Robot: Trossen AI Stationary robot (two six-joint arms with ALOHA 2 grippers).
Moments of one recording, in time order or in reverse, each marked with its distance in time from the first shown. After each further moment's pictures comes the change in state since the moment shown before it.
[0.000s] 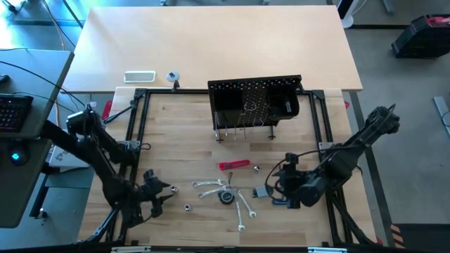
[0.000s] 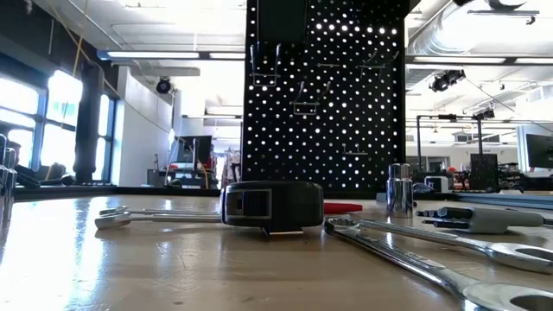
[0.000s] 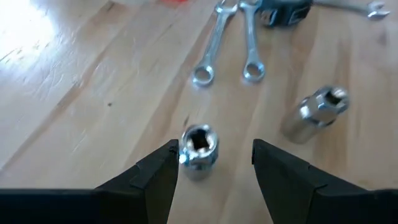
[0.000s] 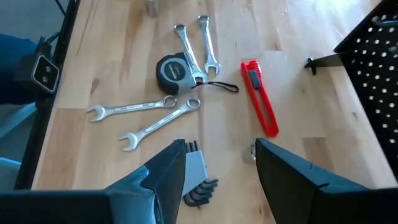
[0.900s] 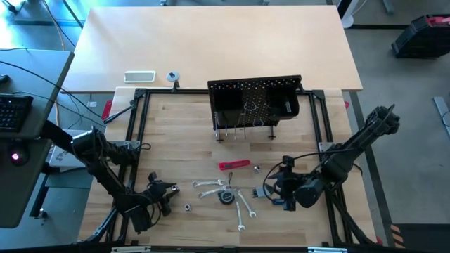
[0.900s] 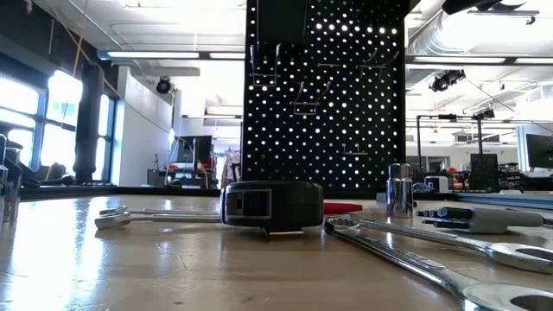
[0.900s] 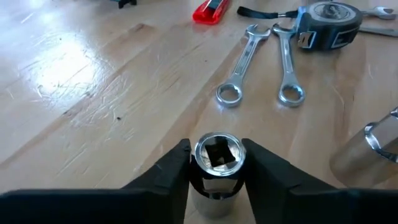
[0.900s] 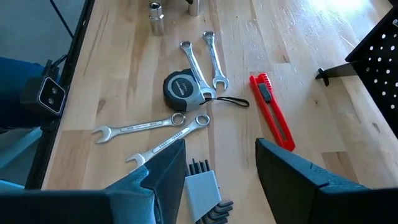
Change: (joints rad) left arm 0.009 0.281 0.000 0.087 -0.202 -0.183; right arm 0.003 -0.001 -0.090 0.176 0.029 0.000
